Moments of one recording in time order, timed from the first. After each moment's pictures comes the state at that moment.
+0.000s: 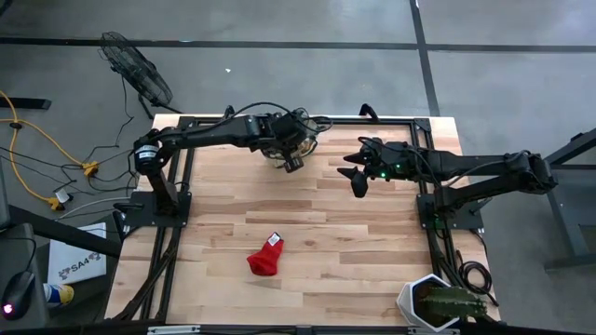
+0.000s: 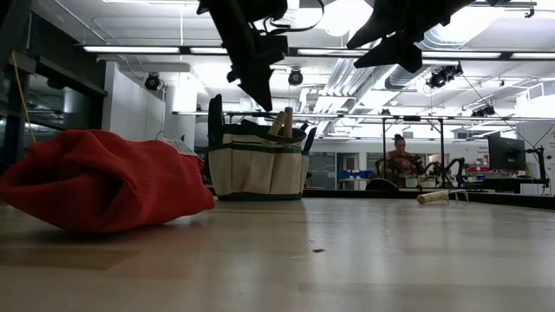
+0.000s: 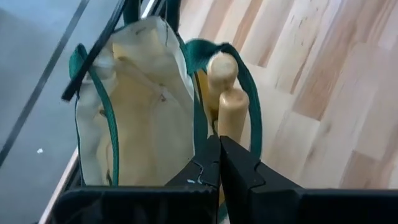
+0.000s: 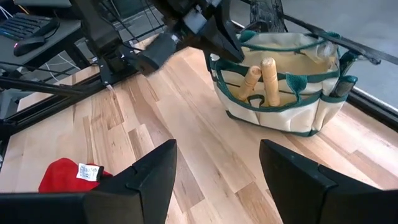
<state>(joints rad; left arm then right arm) 0.29 1.75 1.59 -0.78 -0.27 -0.01 -0.09 1.05 0.83 -0.23 0.21 0.42</state>
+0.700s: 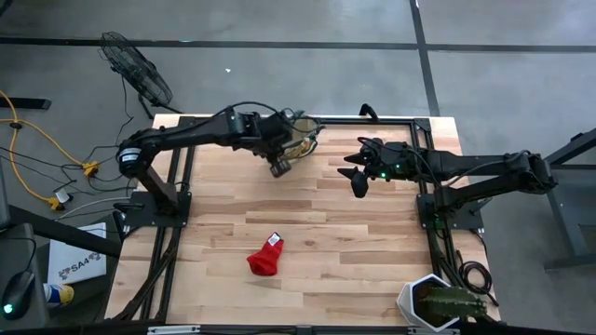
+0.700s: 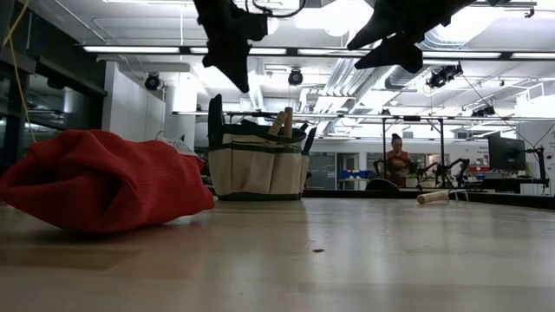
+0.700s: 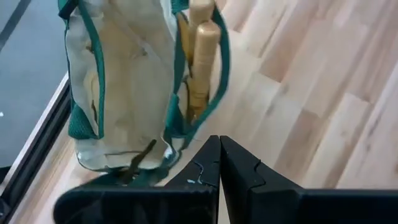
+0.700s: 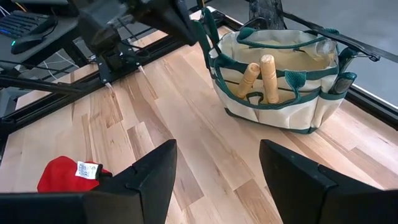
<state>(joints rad) 0.25 1.64 1.59 -0.99 -0.19 -0.18 -0.09 1.05 0.83 -0.24 0.21 0.42</state>
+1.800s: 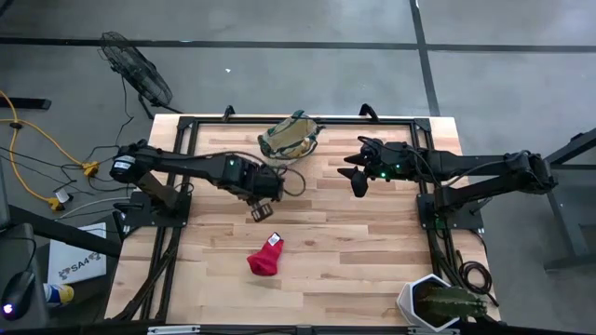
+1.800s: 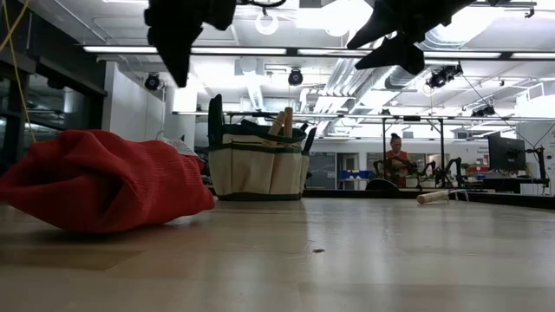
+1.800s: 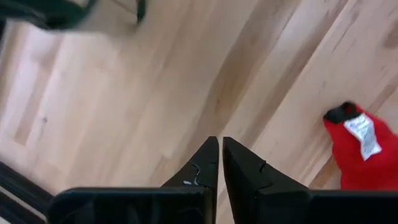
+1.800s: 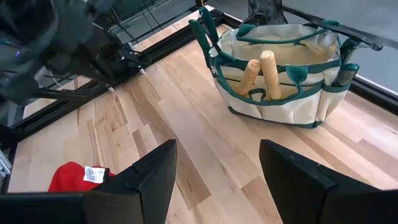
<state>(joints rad) -0.10 1.60 1.50 -1.30 -0.27 -0.60 -0.09 1.05 0.83 -0.24 0.20 0.48</state>
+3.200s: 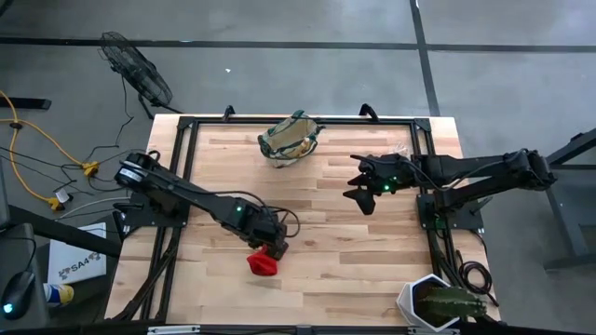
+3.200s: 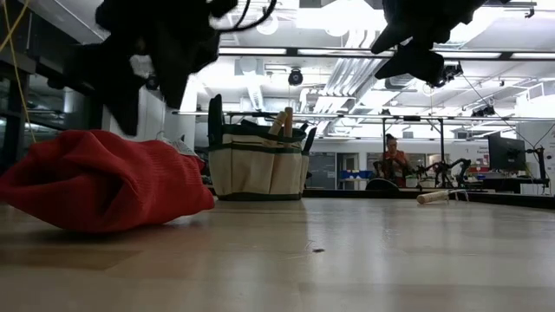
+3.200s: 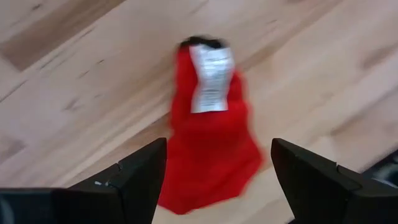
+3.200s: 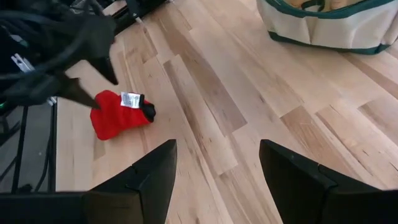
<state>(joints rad) -0.34 1.69 1.26 -0.81 0.05 -1.37 0.00 1.05 0.83 -0.41 0.05 0.57</state>
